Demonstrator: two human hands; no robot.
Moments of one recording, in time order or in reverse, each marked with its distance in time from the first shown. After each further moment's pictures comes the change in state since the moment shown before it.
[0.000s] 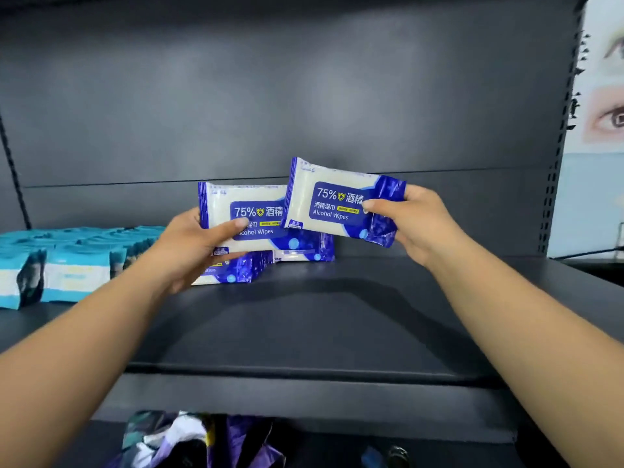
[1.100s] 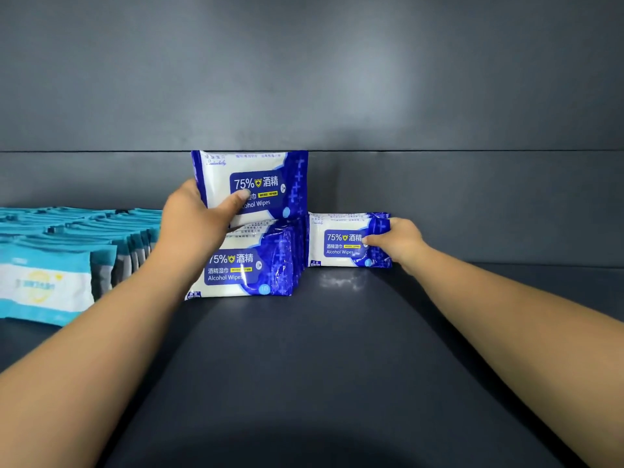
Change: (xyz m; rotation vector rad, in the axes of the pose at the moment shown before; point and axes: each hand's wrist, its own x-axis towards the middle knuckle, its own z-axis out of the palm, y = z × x) left_hand 0.107 -0.054 -0.060 0.457 0.391 0.238; right_hand 0.164 0.154 0.081 -0.637 0.088 0.180
